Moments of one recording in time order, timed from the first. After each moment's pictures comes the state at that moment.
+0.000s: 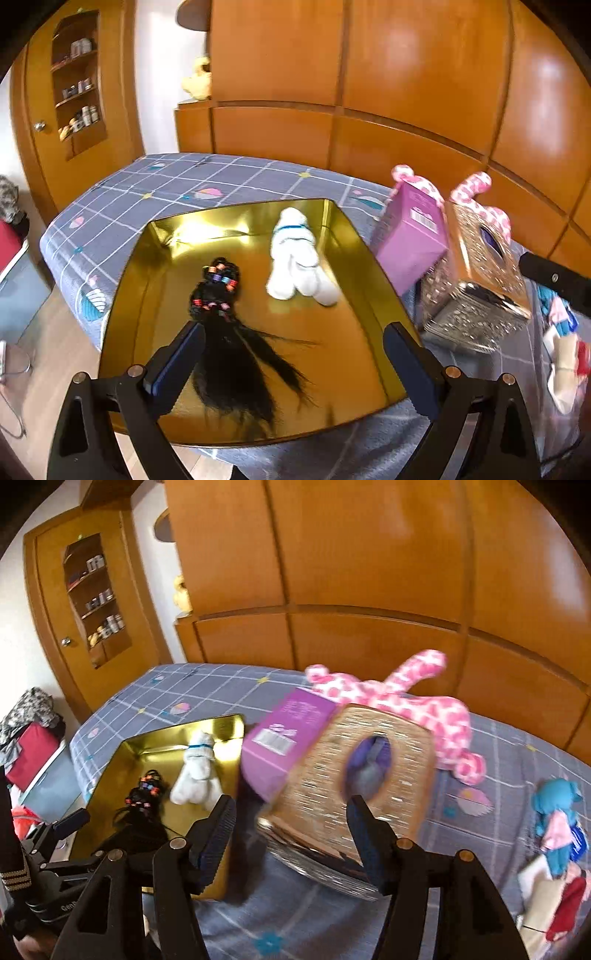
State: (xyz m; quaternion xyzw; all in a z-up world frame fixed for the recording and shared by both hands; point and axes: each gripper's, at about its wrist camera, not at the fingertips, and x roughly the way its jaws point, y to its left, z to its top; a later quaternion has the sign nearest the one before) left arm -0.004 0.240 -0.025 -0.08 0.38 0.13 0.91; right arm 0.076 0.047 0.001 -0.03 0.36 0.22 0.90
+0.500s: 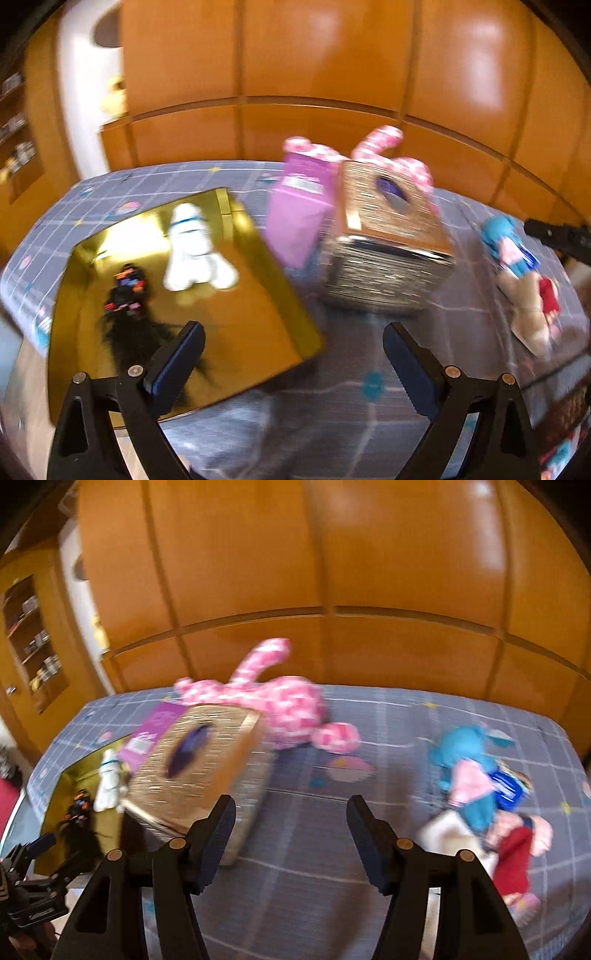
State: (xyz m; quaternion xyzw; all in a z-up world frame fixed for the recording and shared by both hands) left arm -0.002 0.158 -0.026 -0.02 0.40 -0.01 0.92; right arm 0.067 -0.098 0.000 0.03 0.36 0.08 0.93
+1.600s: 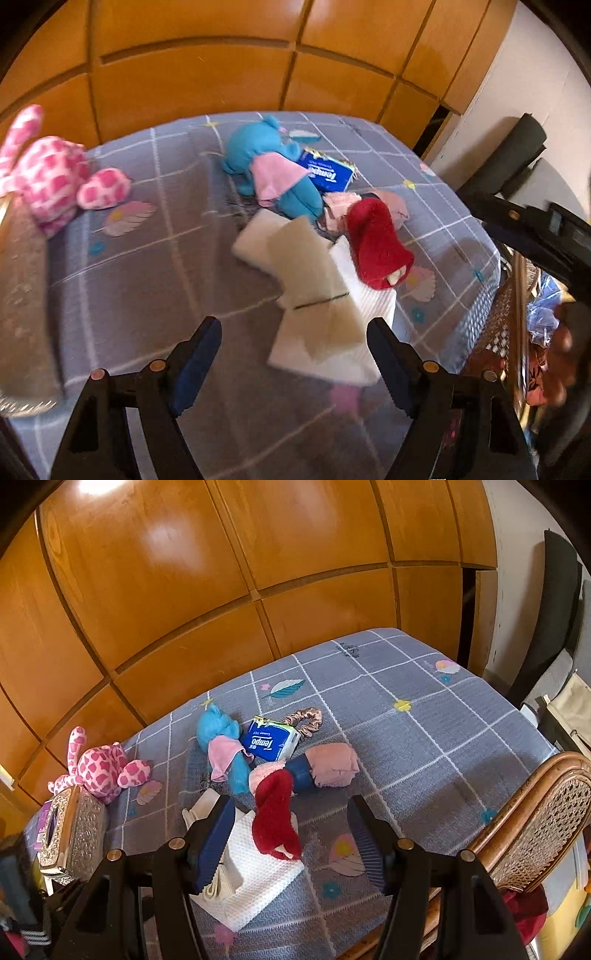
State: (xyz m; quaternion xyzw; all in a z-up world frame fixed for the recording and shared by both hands) left arm 0.074 -0.137 -0.063 0.05 0.49 -0.33 0.80; right arm -0.016 -0.329 -0.013 0.20 0.35 -0.15 0.90
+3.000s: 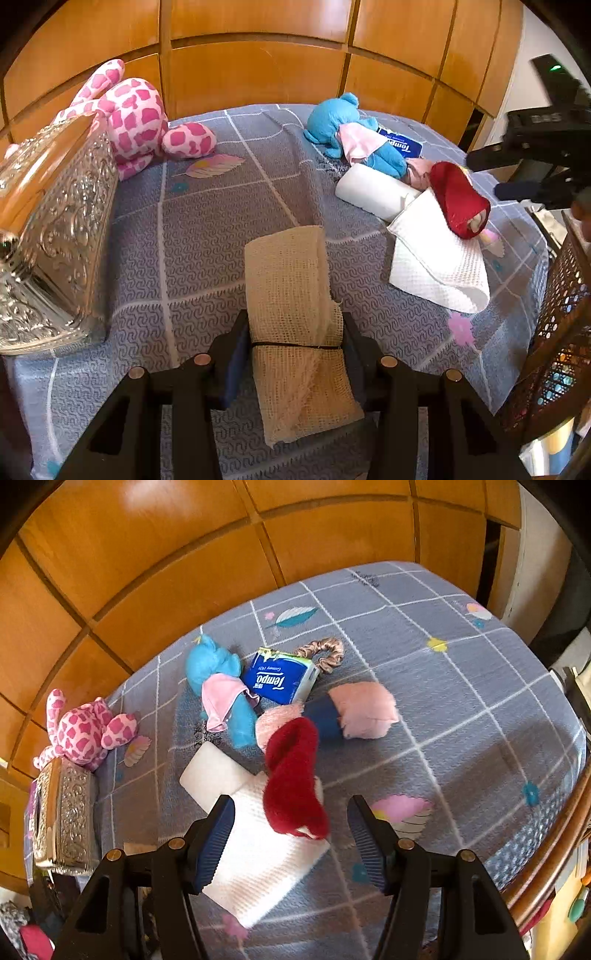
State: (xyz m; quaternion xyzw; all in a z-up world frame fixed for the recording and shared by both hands) left arm 0.053 -0.050 -0.113 0.06 0.45 -0.26 0.85; right arm 0.044 -0.318 -0.054 0.23 0.48 -0.13 0.84
